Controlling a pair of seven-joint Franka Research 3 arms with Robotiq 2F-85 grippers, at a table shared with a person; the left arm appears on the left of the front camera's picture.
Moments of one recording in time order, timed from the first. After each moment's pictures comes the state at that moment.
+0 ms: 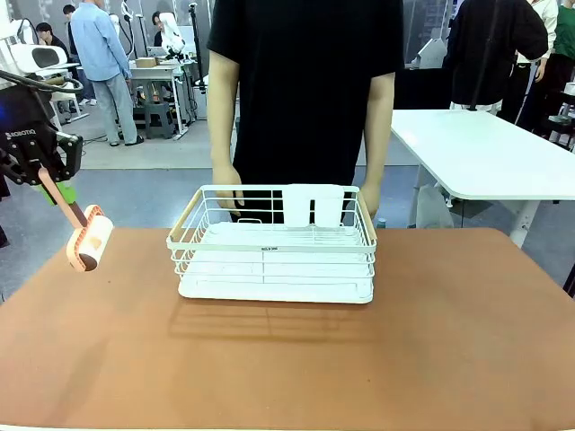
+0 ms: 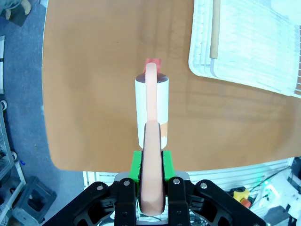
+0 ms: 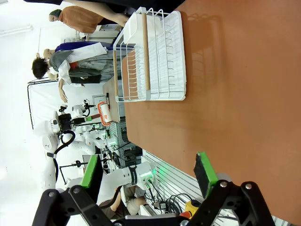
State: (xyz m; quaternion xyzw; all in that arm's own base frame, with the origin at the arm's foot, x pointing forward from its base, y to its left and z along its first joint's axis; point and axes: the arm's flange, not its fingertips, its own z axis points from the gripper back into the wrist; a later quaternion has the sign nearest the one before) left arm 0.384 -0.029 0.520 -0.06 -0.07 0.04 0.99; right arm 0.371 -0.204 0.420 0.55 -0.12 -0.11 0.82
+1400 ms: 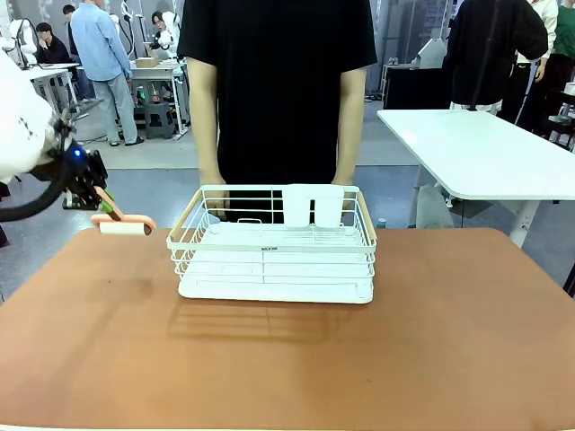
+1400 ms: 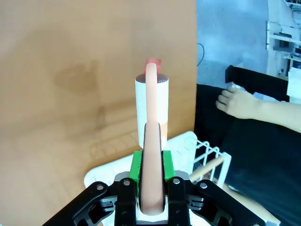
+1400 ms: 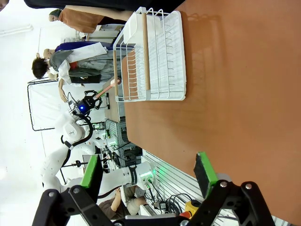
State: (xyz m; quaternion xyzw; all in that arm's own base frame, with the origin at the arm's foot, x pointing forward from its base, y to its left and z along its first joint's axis) left arm 0.463 -0.015 0.404 -0.23 -0.18 0.65 0.70; right arm 0.372 -0.204 0.420 0.55 -0.12 -0.11 0.82
